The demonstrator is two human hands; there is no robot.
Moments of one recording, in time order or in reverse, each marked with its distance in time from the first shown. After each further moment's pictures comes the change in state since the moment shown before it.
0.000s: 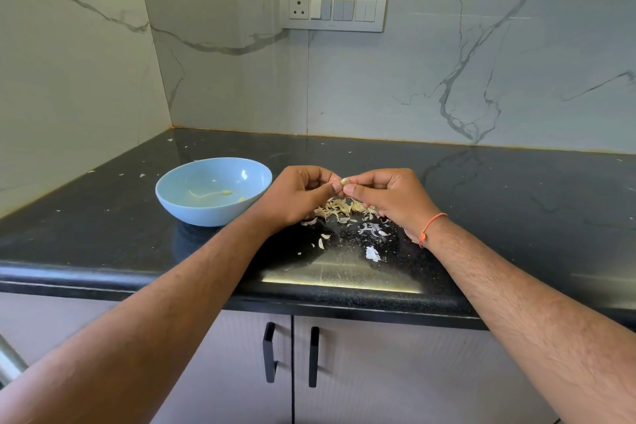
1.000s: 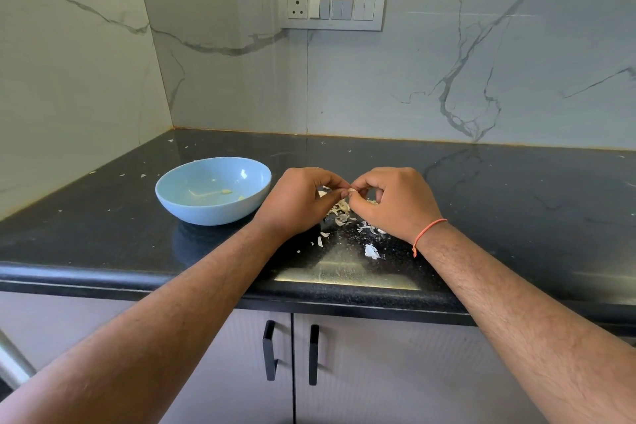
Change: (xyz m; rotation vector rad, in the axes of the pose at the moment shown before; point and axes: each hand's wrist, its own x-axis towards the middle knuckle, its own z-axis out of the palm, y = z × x) left_hand -0.003 0.000 0.013 0.491 0.147 0.304; right_hand -0.010 -0.007 0.003 -0.752 0.171 -0.341
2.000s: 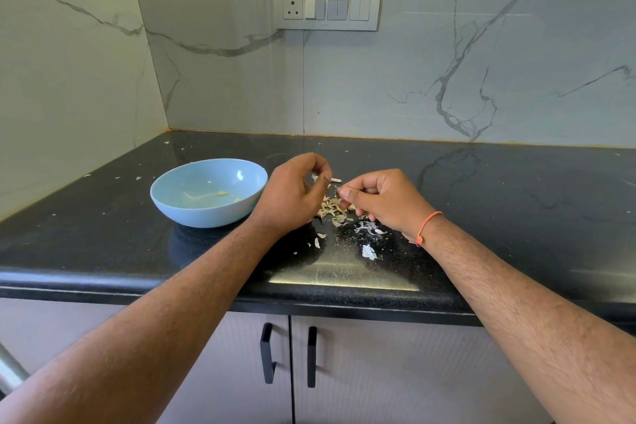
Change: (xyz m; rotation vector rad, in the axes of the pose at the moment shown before) left_hand 0.001 -0.007 0.000 -0.148 0.103 -0.118; right_hand 0.007 0.010 0.010 0.615 -0.264 0.339
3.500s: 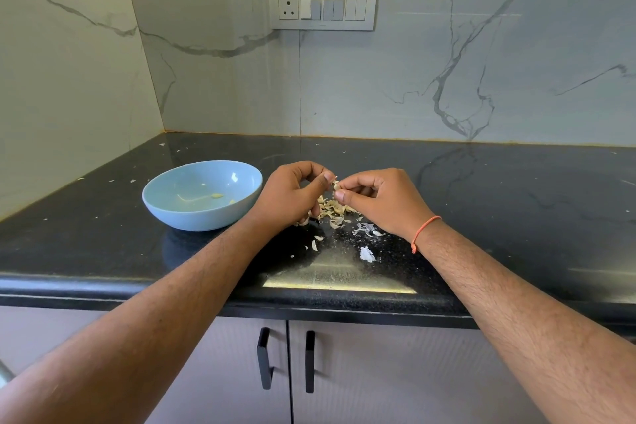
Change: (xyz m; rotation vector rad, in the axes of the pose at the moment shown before) left_hand 0.007 -0.004 0.002 -0.273 -0.115 -0.253; right_hand -0.001 0.000 0.000 -0.246 0.115 -0.190
